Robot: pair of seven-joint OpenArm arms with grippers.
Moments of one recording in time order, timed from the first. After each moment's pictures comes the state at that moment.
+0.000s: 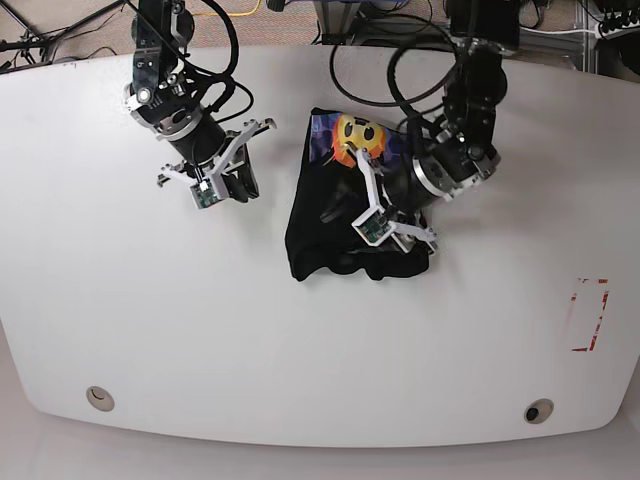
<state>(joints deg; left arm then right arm) 3.7 -2.2 8.2 104.0 -0.9 -37.9 30.3 -17.5 7.3 5.0 110.3 14.3 27.8 -38.0</state>
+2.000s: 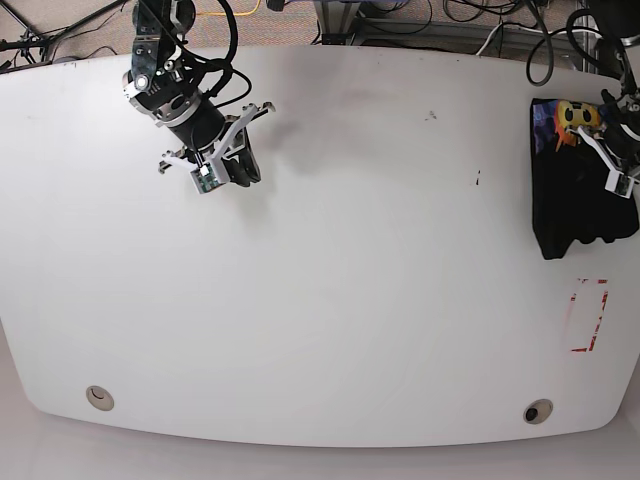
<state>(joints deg) 8.8 -33.9 -26.8 63.0 -1.3 -44.1 8.0 -20.2 5.1 7.7 111.2 14.1 33.3 -38.0</state>
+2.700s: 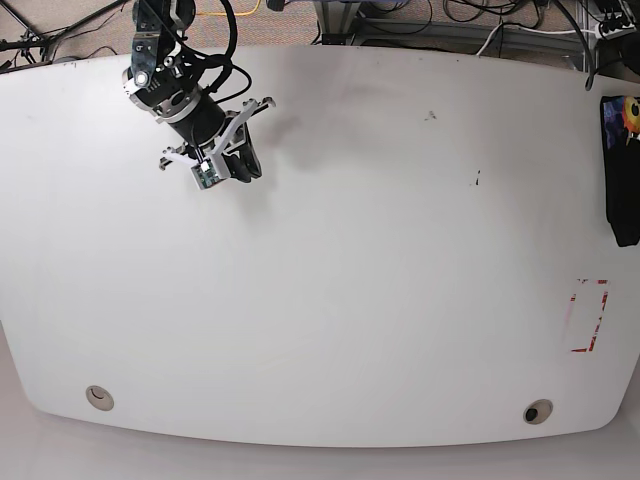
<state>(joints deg) 1.1 -45.3 -26.3 48.6 5.4 -43.2 10.7 -21.1 5.1 7.8 111.5 14.3 33.6 -38.0</state>
